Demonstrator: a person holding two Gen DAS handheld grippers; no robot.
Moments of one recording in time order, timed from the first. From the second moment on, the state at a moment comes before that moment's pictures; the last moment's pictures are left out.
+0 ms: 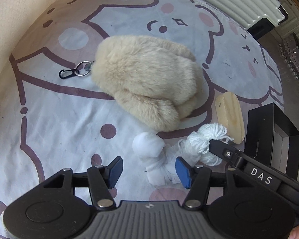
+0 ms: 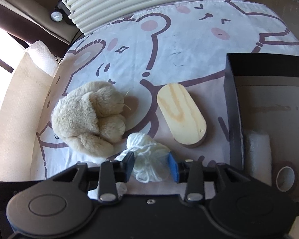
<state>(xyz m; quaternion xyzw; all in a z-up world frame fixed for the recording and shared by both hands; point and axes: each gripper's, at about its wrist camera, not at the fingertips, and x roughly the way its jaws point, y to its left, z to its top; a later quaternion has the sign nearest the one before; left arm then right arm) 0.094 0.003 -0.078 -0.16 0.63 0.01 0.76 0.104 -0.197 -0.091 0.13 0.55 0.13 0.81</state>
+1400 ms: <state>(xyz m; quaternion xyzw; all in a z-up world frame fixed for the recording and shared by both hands) 0.108 -0.025 -0.100 -0.09 0.65 0.00 0.76 0.099 -0.206 -0.099 0.16 0.58 0.15 0.78</state>
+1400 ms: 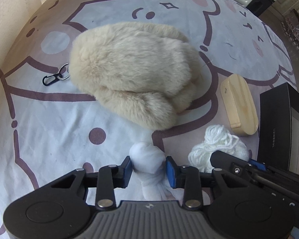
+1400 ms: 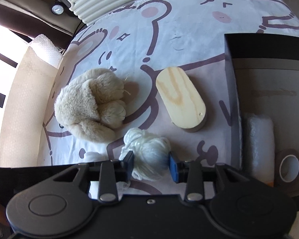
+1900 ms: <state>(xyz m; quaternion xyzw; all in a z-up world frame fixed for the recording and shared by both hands) 0.097 -0.029 -0.054 -0.04 0.58 -0.03 0.81 0.090 -0.205 -0.066 0.12 0.53 0.12 0.83</state>
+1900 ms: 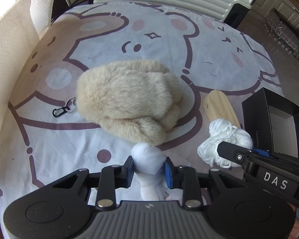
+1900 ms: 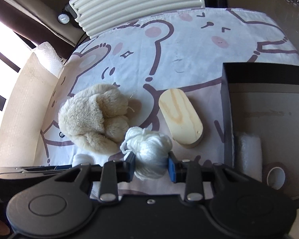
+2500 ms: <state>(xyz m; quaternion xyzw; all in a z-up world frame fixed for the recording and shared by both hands) 0.062 -0.053 0.005 0.03 0.49 -0.03 0.87 0.052 -0.218 -0.014 0.08 0.47 0.09 0.88</state>
